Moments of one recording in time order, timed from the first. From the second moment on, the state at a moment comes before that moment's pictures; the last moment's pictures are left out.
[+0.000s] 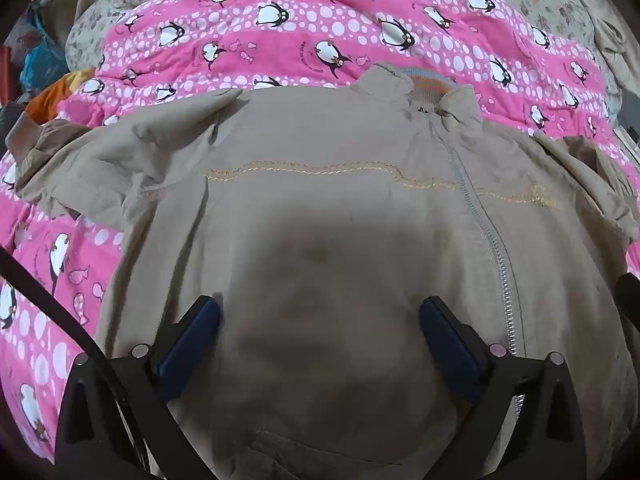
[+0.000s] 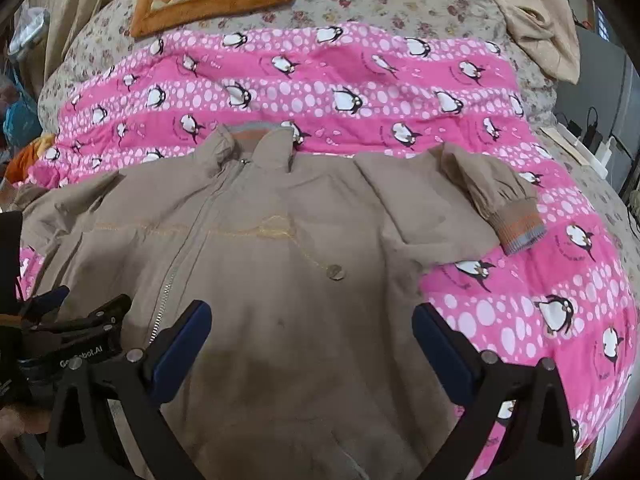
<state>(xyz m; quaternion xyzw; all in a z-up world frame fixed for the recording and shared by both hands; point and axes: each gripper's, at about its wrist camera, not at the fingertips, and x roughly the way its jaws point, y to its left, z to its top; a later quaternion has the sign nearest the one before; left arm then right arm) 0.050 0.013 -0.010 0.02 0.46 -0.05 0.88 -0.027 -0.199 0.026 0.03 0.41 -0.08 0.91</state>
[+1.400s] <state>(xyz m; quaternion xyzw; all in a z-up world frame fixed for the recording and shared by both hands) 0.044 0.009 -0.012 0.03 0.44 -0.04 0.90 -0.028 -0.202 0.024 0.01 0.41 -0.09 0.91</state>
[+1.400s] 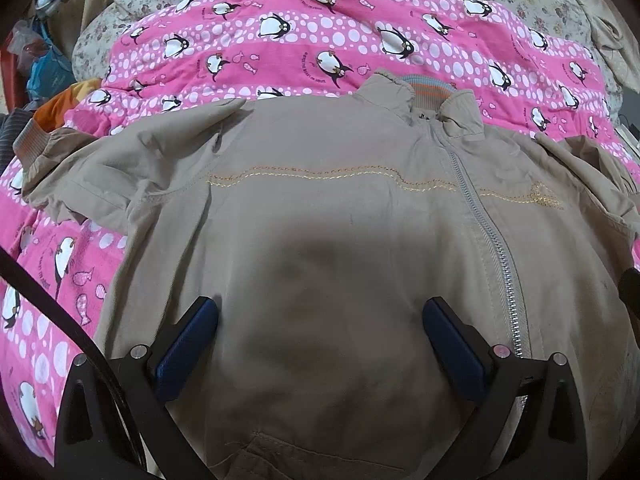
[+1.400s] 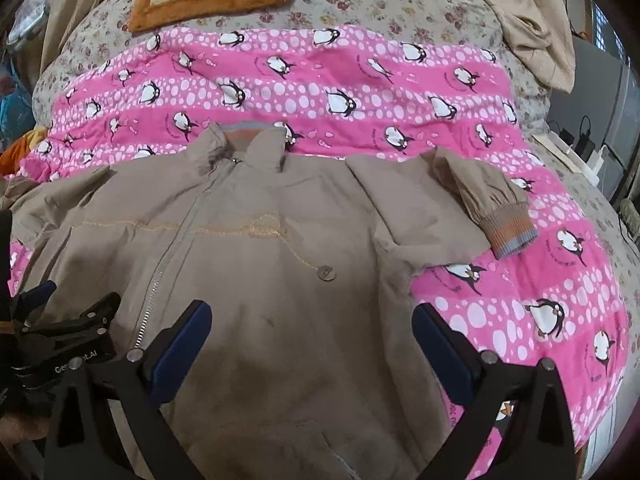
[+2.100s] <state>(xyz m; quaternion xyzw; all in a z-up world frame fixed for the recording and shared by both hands) 0.042 0.010 -0.008 0.03 0.44 -0.03 0.90 -0.016 -0.185 0.037 0.02 0.39 -0.04 0.92</state>
